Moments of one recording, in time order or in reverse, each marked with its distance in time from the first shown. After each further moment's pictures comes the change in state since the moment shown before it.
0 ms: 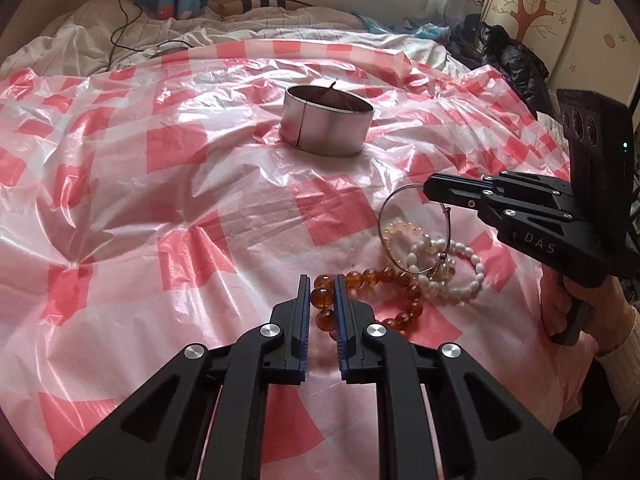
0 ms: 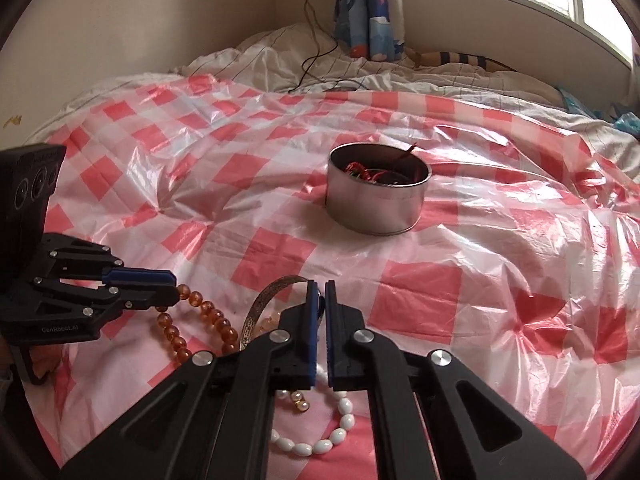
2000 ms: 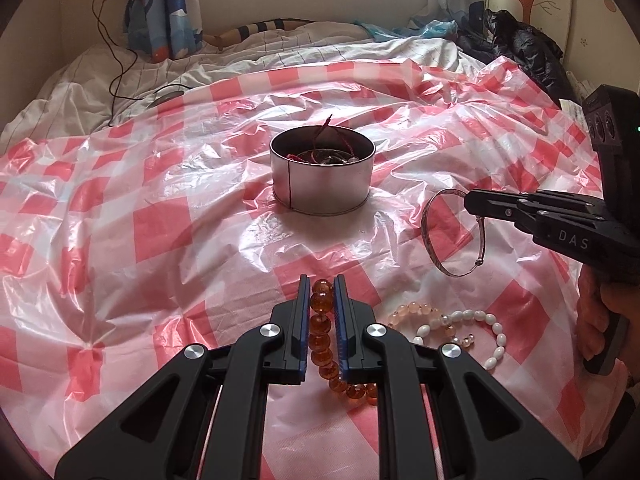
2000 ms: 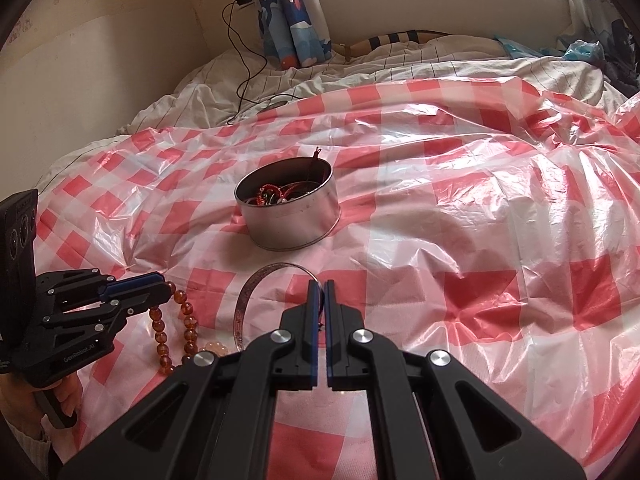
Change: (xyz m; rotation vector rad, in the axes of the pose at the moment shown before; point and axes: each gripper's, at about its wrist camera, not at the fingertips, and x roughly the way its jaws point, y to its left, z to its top) left arm 0.031 -0.041 0.047 0.113 -0.034 0.156; right arm -0.006 -0.062 0.003 0.223 -0.011 -0.029
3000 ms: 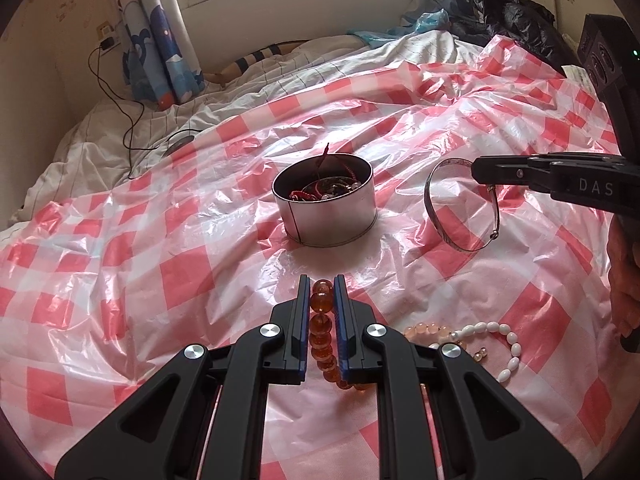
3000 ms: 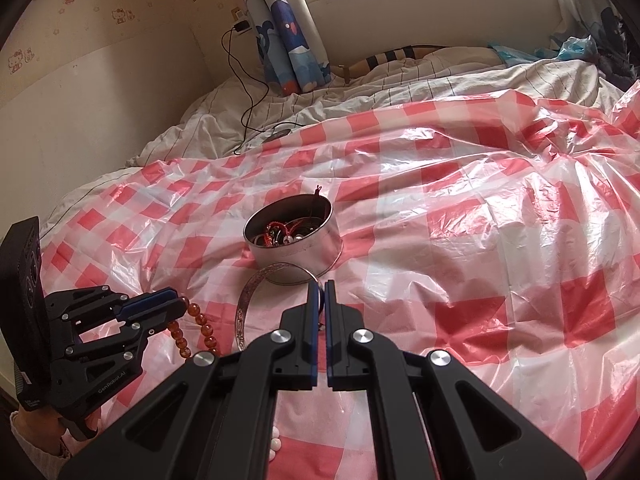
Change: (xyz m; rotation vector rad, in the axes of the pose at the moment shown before) left arm -0.011 -0.030 0.015 0.150 -0.058 0.152; right arm -0.017 -0.011 0.019 0.049 -0.074 0.050
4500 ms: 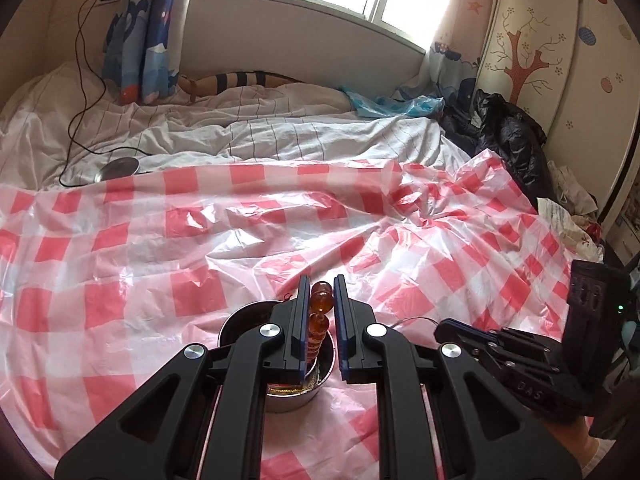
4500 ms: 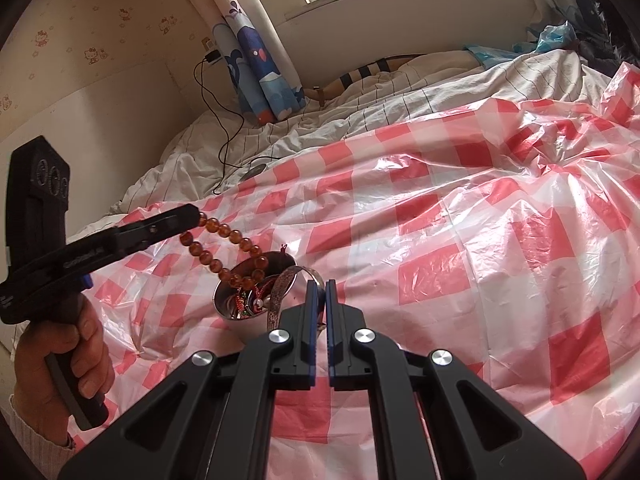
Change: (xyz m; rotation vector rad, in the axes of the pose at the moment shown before) left arm 0.060 0.052 0.121 -0.306 -0.108 -0.320; right arm 0.014 -0.033 0.041 0.100 -0.066 -0.012
